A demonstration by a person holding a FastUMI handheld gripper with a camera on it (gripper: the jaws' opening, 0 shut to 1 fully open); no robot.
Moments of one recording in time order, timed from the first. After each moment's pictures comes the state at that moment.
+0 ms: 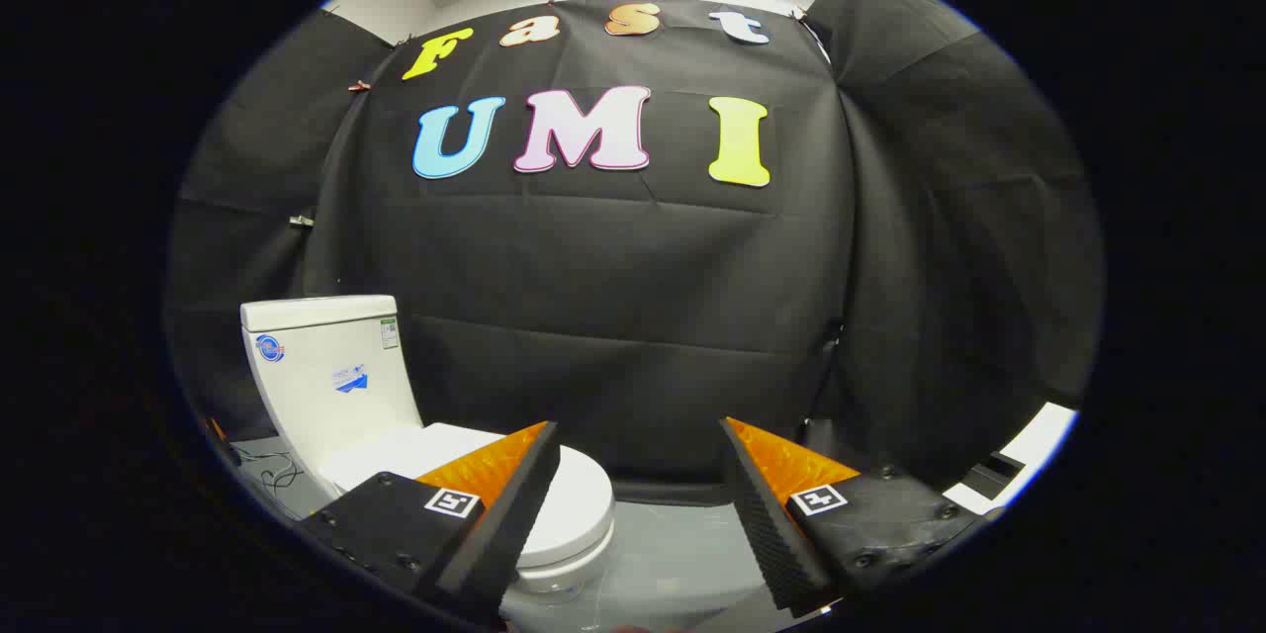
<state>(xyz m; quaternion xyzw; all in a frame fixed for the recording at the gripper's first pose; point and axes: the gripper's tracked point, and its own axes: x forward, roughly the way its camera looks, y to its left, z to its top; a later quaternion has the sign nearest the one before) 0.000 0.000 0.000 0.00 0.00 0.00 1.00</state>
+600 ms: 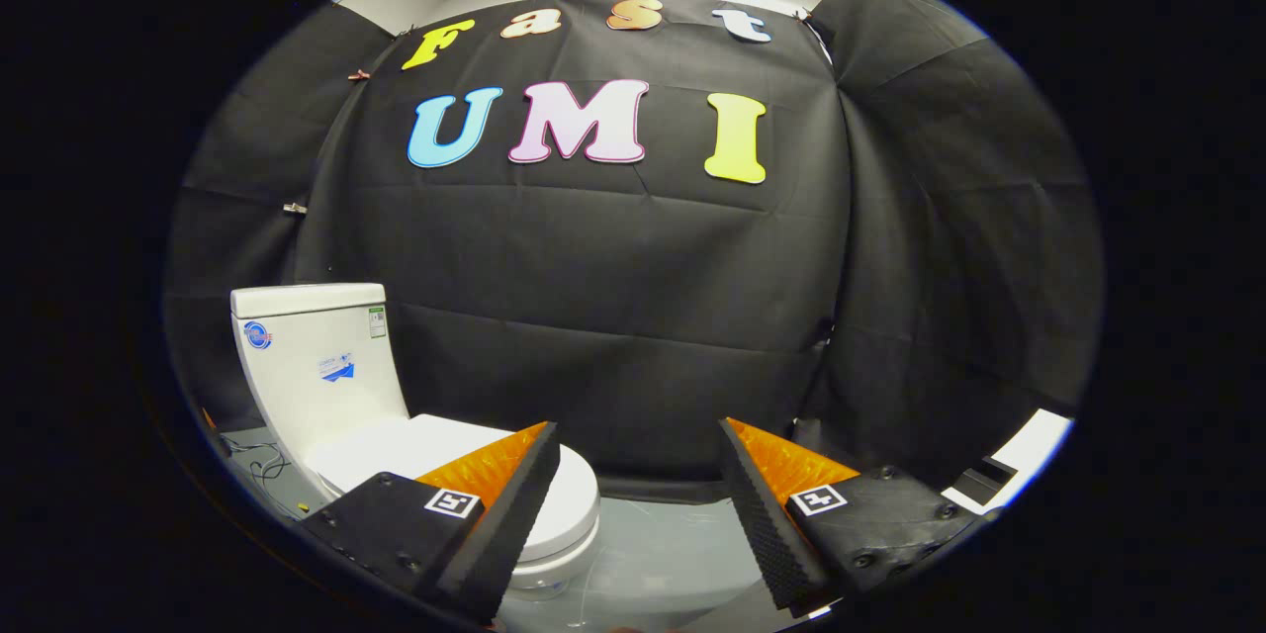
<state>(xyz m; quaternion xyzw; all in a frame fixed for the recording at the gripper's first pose) 0.005 -0.002 -0.007 -0.01 0.01 0.00 1.00</state>
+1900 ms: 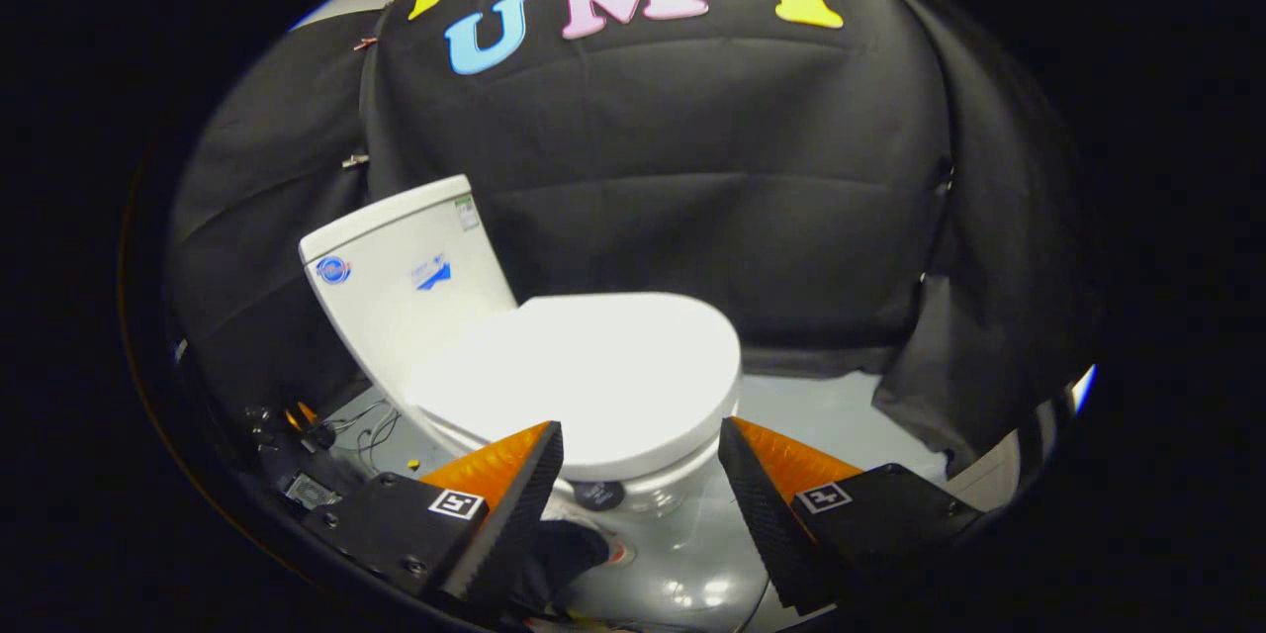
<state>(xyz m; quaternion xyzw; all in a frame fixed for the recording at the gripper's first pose) -0.016 0.092 -0.171 0.10 0.27 0.14 0.95</state>
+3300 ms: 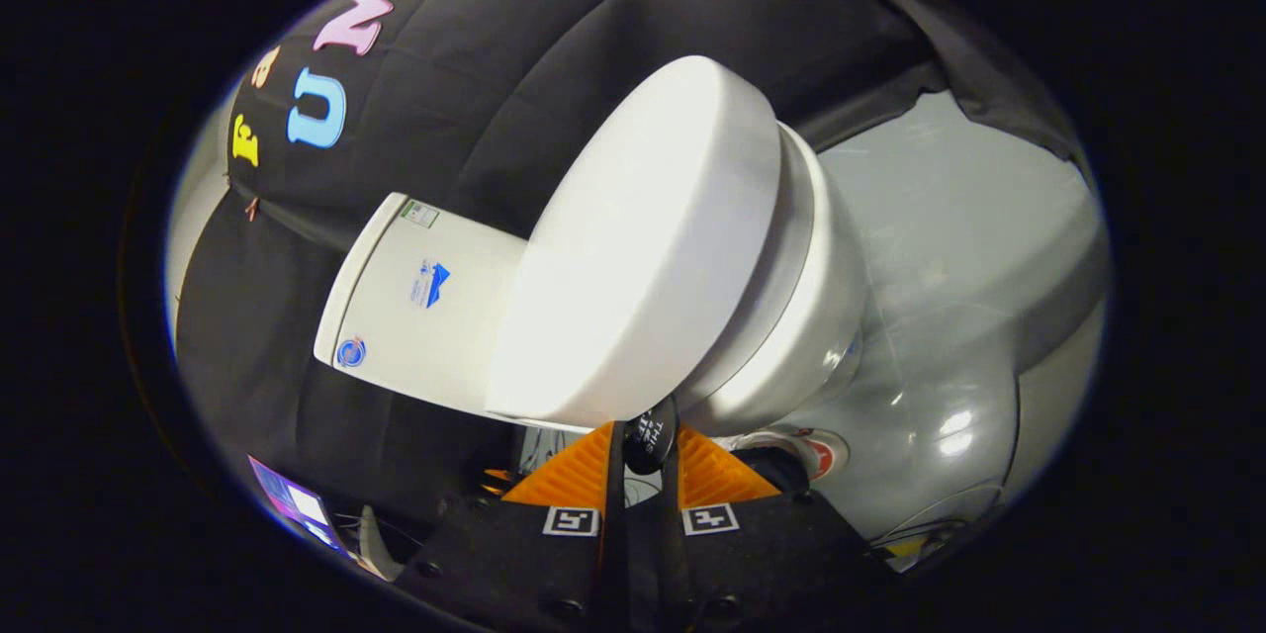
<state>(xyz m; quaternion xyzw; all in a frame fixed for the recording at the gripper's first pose) -0.009 0.153 -0.292 0.37 0.42 0.18 0.81</state>
